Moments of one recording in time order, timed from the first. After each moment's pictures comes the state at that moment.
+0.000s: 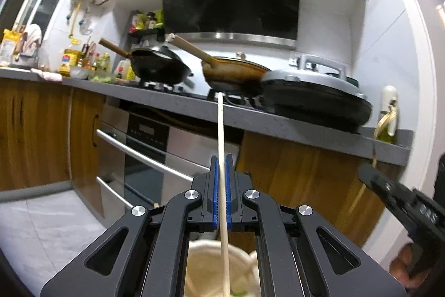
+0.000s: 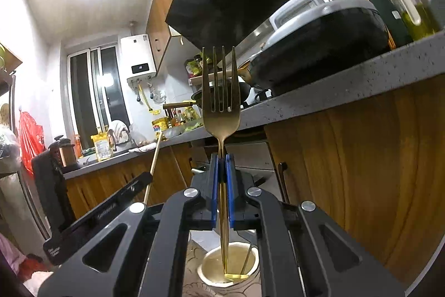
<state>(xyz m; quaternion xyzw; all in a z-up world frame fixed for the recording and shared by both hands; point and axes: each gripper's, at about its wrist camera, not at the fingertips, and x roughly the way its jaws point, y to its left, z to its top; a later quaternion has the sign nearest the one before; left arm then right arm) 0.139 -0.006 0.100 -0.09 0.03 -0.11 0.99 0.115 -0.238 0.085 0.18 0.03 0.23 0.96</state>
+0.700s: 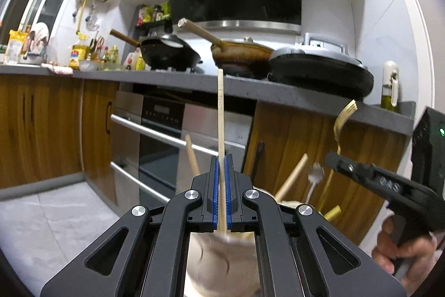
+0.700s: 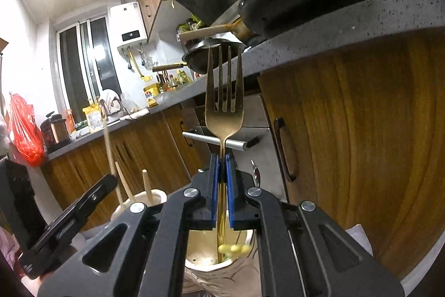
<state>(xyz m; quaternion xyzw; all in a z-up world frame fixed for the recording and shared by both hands) 0.104 0.008 0.050 -0.07 0.07 -0.10 0.99 0.151 -0.215 0.051 0.16 0.12 0.23 0.95</state>
